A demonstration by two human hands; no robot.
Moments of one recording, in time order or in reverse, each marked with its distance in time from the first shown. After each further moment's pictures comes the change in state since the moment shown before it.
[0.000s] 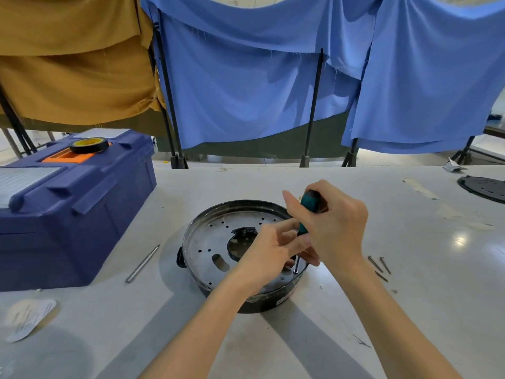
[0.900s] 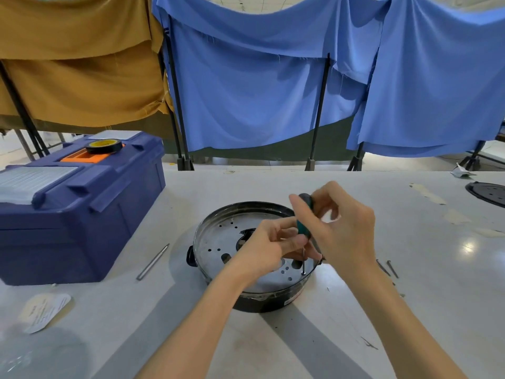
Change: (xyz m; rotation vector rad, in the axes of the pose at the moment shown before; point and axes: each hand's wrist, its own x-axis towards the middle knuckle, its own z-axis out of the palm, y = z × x) left_hand -0.006 0.007 -0.018 -0.070 -0.013 -0.033; right_hand -0.003 -0.010 -0.007 0.135 -0.116 0.128
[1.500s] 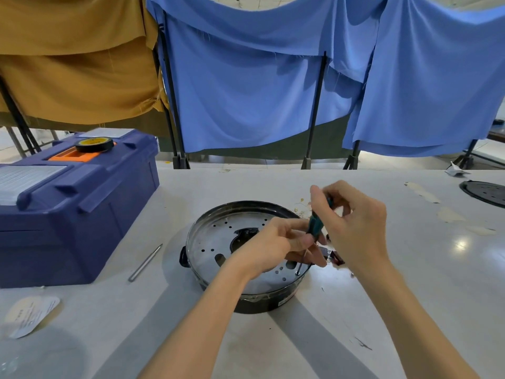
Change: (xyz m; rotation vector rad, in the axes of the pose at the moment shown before) left_hand 0.012 0.010 0.008 -0.038 -0.146 -0.091; right_hand 0.006 0.018 -0.011 -0.060 0.050 0.020
